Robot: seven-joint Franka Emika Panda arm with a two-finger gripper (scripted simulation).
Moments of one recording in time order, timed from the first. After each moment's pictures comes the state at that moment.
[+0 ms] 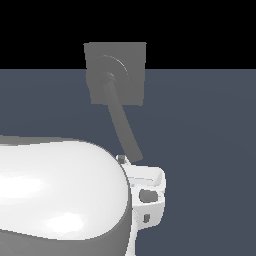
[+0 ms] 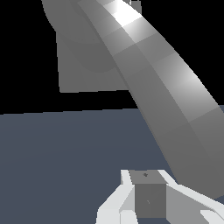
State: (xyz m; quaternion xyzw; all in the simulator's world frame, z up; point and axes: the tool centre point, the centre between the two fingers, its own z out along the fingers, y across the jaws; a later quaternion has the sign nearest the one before) arm -0.133 0.017 0.074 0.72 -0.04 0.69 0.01
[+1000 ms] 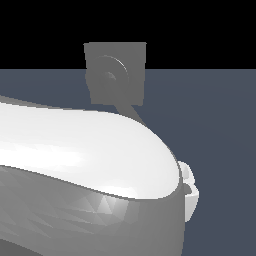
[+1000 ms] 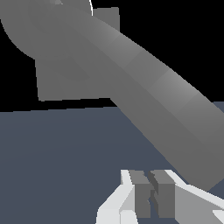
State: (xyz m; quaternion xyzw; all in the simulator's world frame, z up) arm -0.138 -0.030 0.096 0.73 -0.05 0.68 0.01
